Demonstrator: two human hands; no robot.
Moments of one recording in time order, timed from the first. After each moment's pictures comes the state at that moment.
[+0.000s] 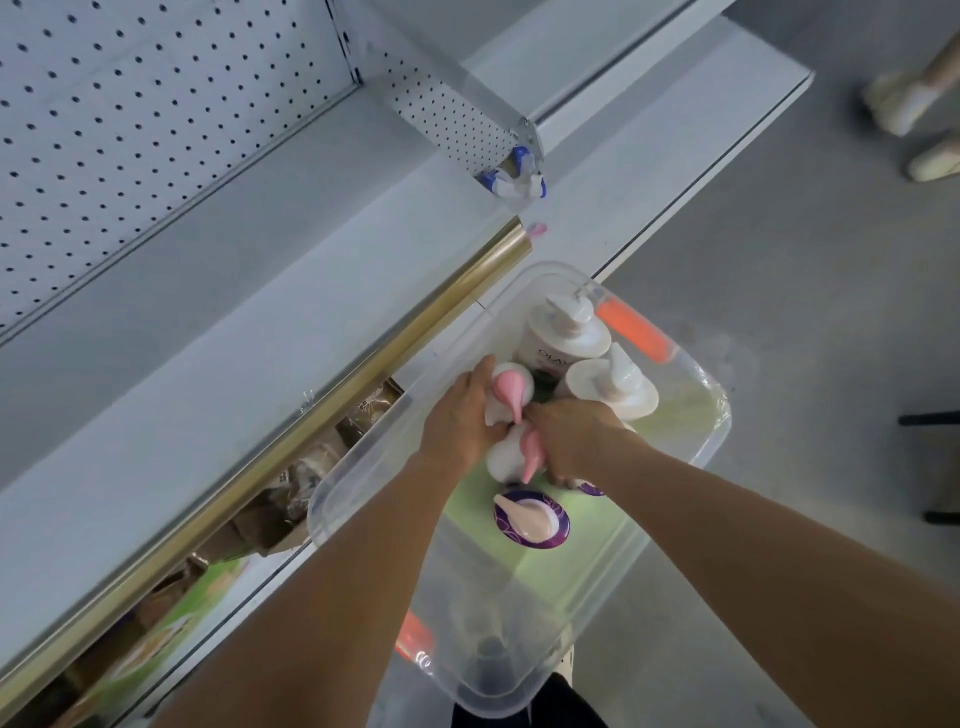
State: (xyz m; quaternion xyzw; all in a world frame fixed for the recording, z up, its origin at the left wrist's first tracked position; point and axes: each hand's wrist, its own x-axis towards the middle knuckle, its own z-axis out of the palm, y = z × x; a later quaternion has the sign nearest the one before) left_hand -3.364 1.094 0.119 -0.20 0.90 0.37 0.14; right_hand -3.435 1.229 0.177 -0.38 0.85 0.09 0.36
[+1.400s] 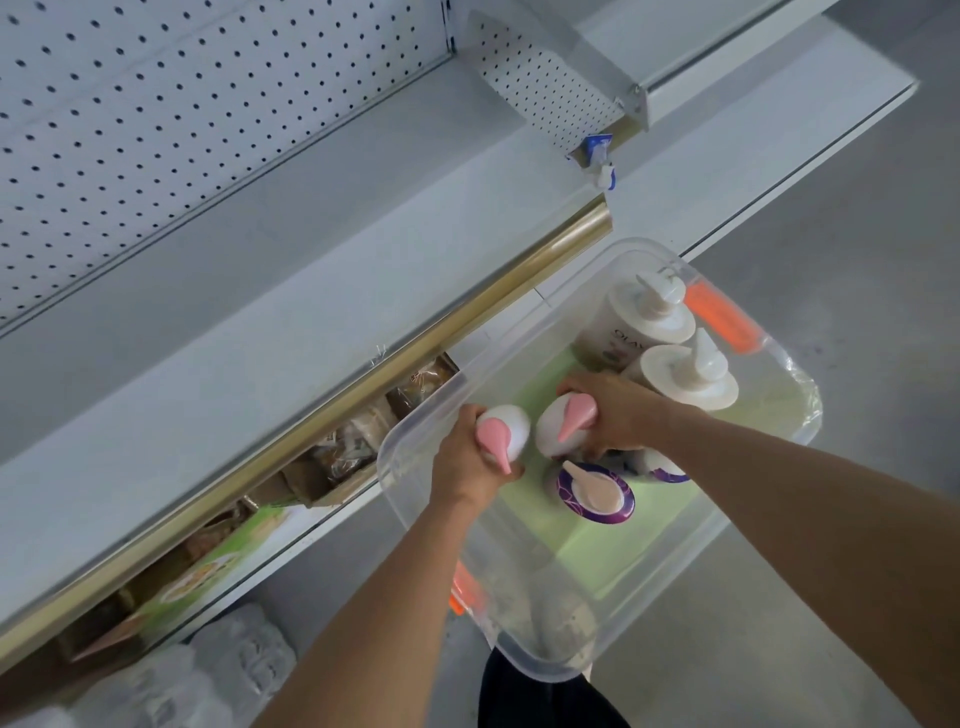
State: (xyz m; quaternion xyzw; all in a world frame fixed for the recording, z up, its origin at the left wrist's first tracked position) left_hand -3.267 1.091 0.112 -0.42 0.77 0.46 0.10; right_hand -3.438 1.216 0.142 -0.37 0.83 -0.06 0.41
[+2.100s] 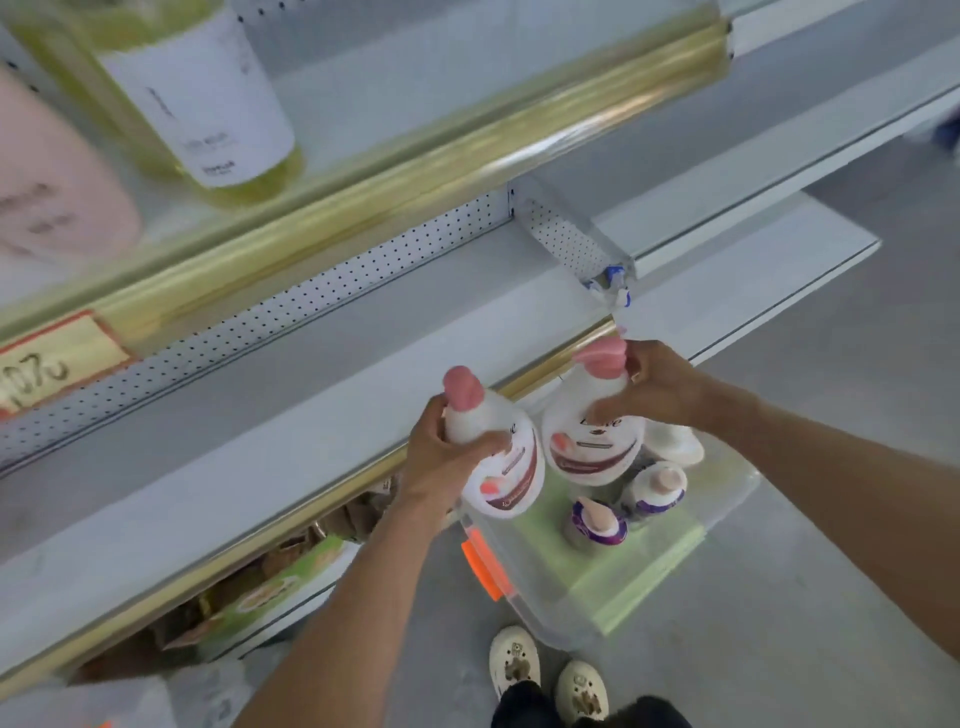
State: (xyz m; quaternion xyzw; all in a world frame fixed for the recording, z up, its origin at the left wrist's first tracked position) left_hand -3.214 1.065 0.323 -0.45 0.63 0.62 -0.11; right_hand -3.421 1.217 0.377 -0.33 0.80 -0.34 0.36
